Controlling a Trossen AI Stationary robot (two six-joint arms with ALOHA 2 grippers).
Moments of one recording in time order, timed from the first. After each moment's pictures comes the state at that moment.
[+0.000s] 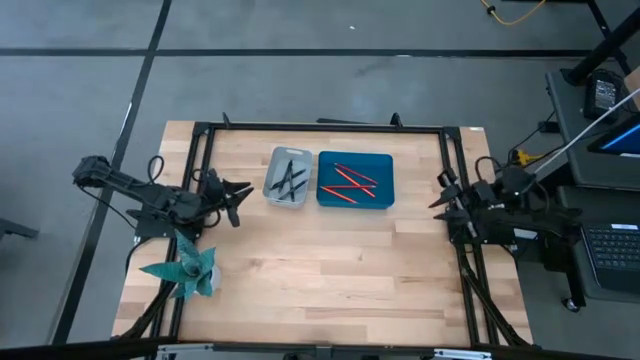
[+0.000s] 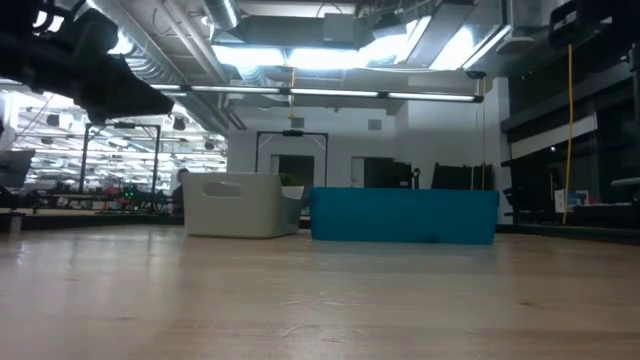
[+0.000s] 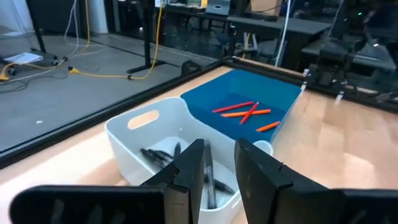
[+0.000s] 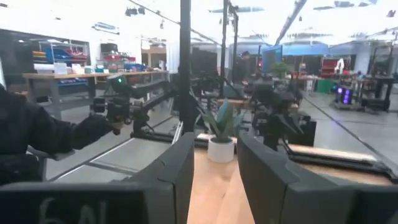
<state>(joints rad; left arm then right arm) -0.33 0.34 0.14 -0.05 -0.87 -0.32 -0.16 0.01 0.32 -0.12 -0.50 0.08</state>
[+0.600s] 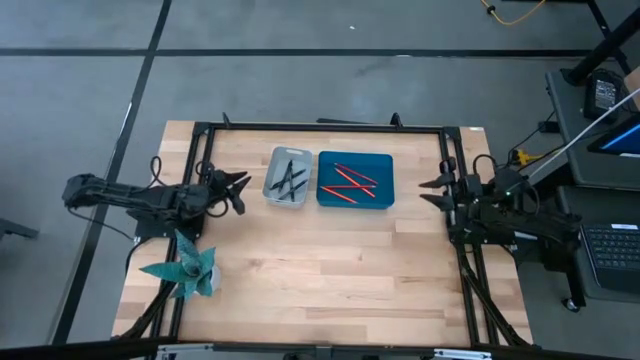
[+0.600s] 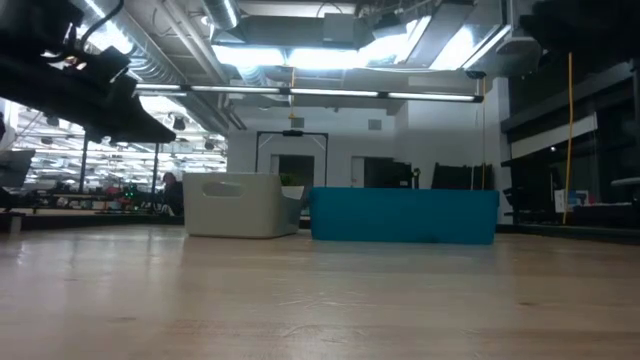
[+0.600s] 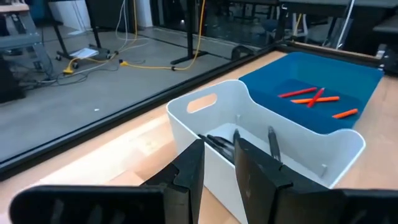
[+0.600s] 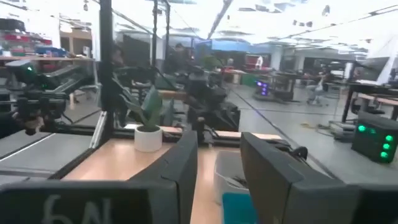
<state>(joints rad) -0.07 0.33 0.06 -0.05 -0.80 -0.26 -0.24 0.01 0.26 -0.09 -0.27 -0.03</state>
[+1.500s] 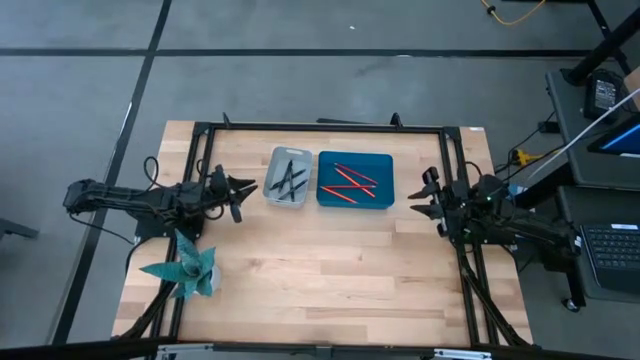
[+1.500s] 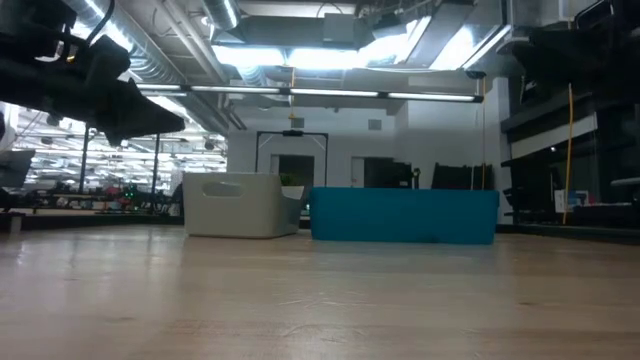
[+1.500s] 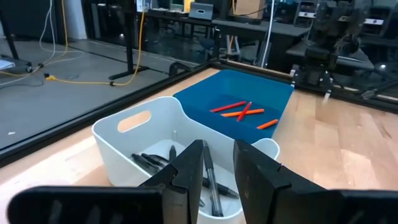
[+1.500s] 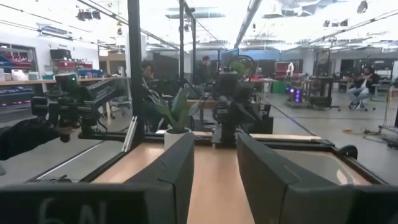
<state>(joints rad) -0.01 0.26 0.01 0.10 -0.49 -0.19 -0.33 0.01 0.01 0.24 -0.48 0.11</state>
